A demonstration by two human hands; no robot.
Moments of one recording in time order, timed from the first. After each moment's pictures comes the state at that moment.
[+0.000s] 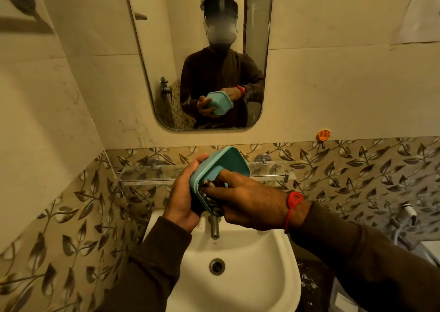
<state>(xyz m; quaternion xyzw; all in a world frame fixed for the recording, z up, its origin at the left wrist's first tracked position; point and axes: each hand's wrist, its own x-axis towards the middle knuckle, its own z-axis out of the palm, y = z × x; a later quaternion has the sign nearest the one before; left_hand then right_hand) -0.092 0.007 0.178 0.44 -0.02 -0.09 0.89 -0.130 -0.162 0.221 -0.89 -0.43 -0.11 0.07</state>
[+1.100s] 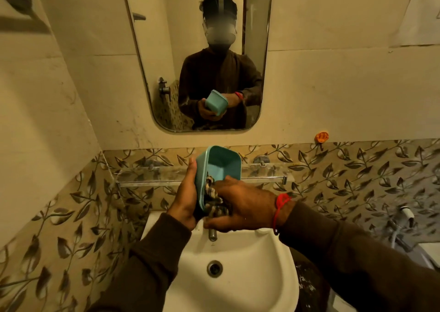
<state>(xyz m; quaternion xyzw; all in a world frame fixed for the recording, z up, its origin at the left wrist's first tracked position) -0.072 -0.005 0.168 0.49 0.02 -0.13 0.86 -0.115 -0.156 0.212 -0.88 -0.42 -0.06 0.21</state>
